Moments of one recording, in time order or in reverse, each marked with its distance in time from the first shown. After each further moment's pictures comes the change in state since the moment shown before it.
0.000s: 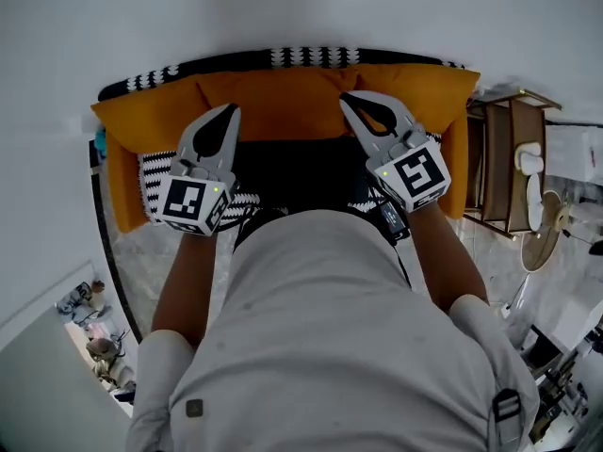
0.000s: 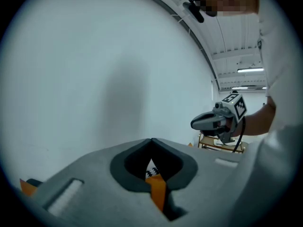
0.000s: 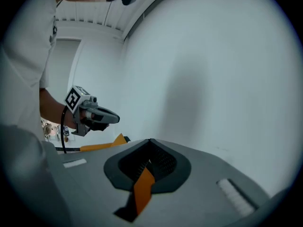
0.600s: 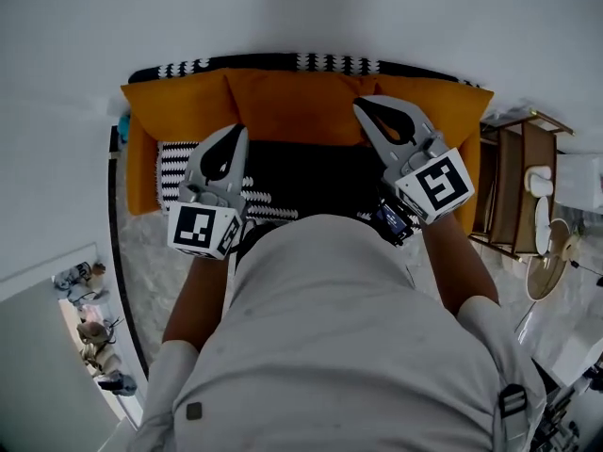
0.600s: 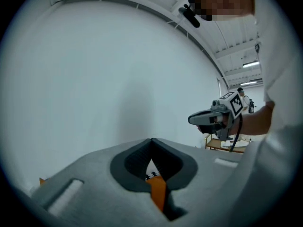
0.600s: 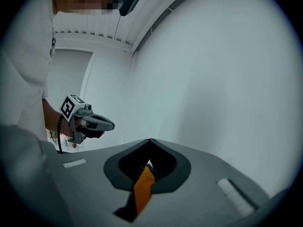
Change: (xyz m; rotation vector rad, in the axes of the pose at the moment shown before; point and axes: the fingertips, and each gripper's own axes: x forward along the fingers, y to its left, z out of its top) left arm -0.095 -0.044 0.025 0.036 -0.066 0.143; right arm -0.046 0.051 0.058 -0.038 -0.123 0.101
